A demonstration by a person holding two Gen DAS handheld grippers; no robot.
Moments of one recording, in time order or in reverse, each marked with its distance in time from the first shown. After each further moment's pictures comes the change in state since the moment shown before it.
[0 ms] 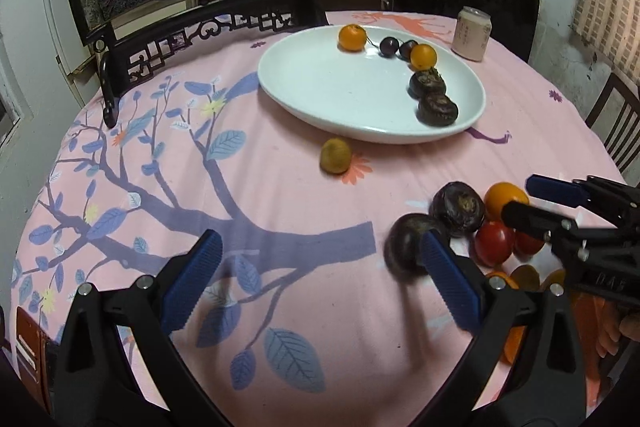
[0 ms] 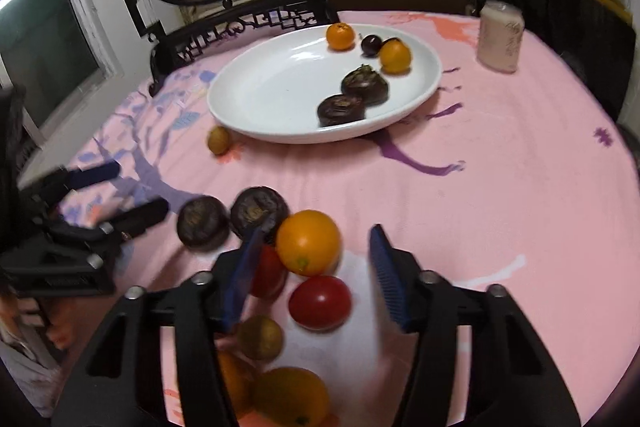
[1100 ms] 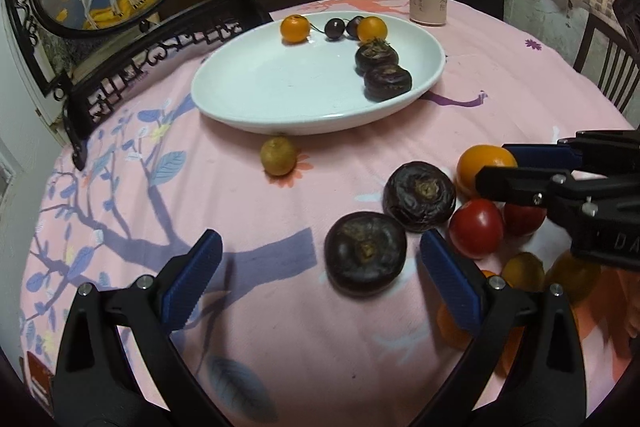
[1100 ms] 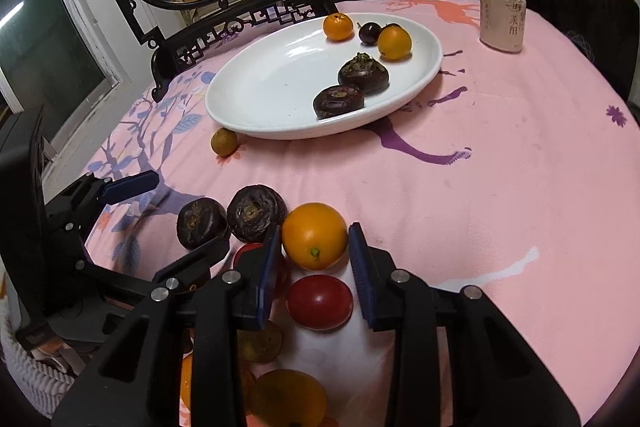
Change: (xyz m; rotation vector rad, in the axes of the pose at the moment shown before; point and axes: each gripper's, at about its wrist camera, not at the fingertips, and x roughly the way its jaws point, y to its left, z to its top) left arm 0.024 -0.046 -0.003 0.180 0.001 -0.012; right arm 0.006 -0.006 -0.001 0.028 0.021 0.032
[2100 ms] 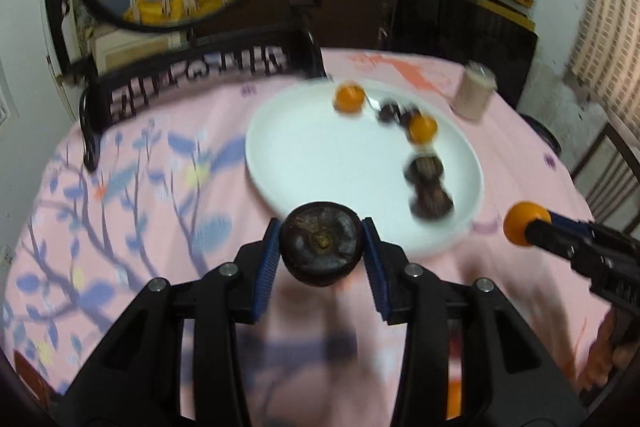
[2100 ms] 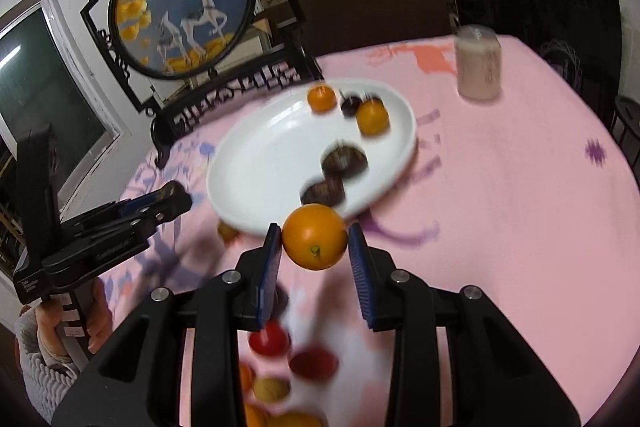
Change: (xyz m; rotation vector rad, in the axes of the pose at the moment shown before) left arm -0.013 0.072 0.074 -0.259 -0.089 -0.036; right arm -0.033 -0.017 0.056 0.090 -0.140 0.019
